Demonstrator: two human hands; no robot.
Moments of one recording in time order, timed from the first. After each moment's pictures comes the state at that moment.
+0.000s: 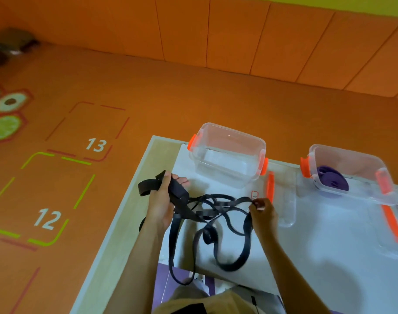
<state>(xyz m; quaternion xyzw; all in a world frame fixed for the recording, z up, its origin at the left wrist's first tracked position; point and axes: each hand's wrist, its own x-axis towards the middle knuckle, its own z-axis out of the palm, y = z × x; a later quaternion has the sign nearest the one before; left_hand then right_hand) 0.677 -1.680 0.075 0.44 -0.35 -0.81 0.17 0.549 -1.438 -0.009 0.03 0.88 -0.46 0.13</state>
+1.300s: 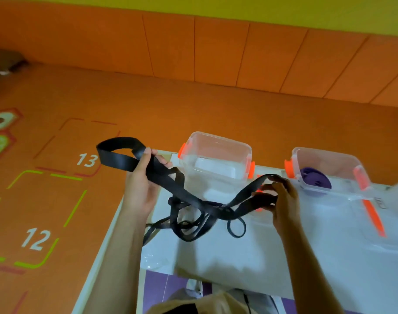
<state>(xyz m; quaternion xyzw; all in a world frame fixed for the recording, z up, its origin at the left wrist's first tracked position) 0.673 -1.699 0.158 0.25 -0.40 -0.84 0.27 0.528 -1.409 0.108 0.08 0.65 -0.74 0.16</state>
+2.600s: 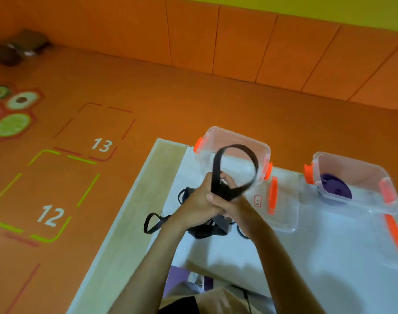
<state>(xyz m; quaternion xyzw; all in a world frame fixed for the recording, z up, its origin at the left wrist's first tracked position) 0.672 -1.640 0.118 0.15 -0.76 -0.63 -0.02 0.584 -1.509 0.105 -0.19 0.66 -0.58 0.43</state>
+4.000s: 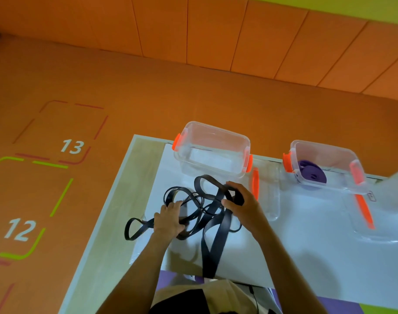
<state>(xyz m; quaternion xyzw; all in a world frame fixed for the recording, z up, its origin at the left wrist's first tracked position) 0.673 -1.664 -0.052 0.25 -0.91 -0.21 -0.24 0.555 -1.454 0.066 -0.12 0.85 -0.45 0.25</state>
